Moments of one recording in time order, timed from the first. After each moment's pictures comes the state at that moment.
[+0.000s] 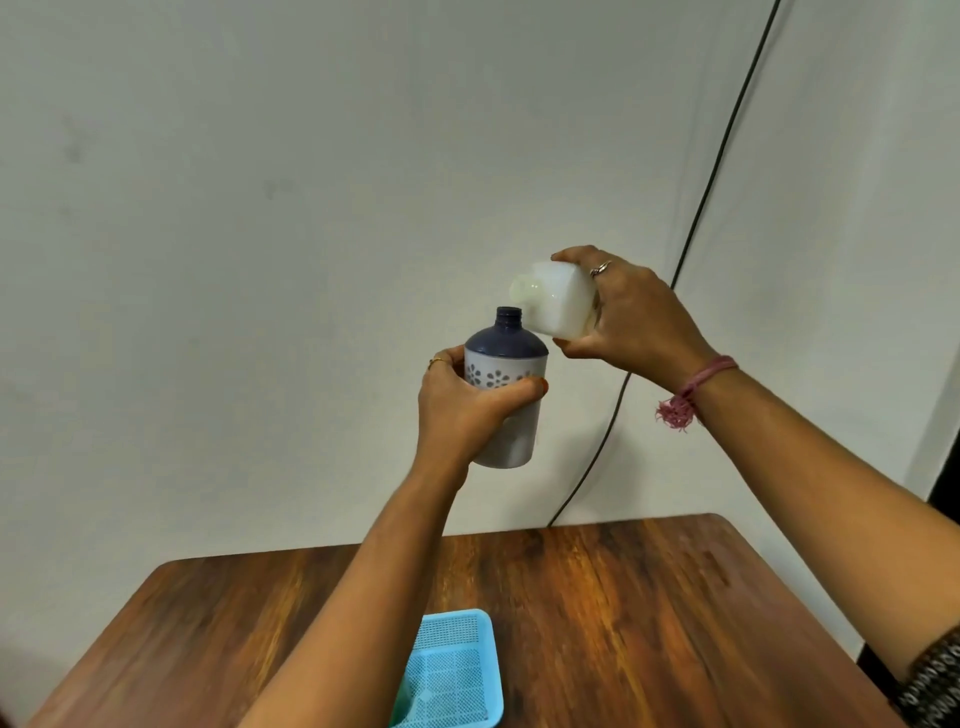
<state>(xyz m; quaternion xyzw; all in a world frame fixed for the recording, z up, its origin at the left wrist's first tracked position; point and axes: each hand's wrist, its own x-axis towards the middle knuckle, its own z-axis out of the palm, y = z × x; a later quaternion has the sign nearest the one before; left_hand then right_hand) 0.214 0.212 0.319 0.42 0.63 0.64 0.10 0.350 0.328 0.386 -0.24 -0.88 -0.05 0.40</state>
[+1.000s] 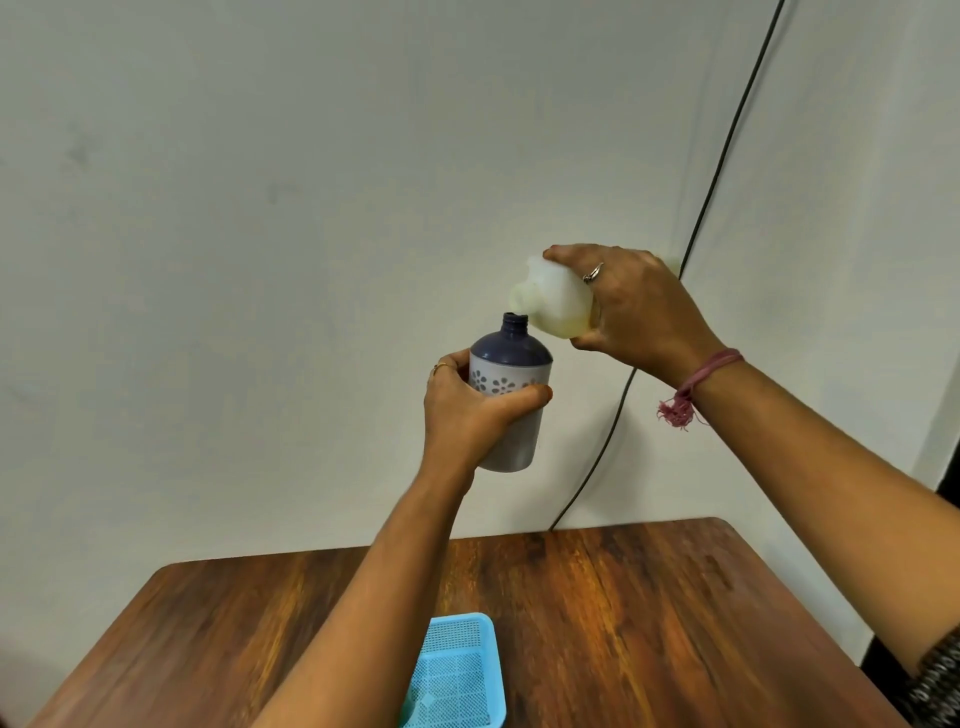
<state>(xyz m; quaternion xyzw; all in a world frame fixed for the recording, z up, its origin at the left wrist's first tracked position) 0.215 0.212 0.318 0.43 0.62 0.65 0.10 0.347 0.335 0.392 -0.19 -0.87 -0.19 0.41</state>
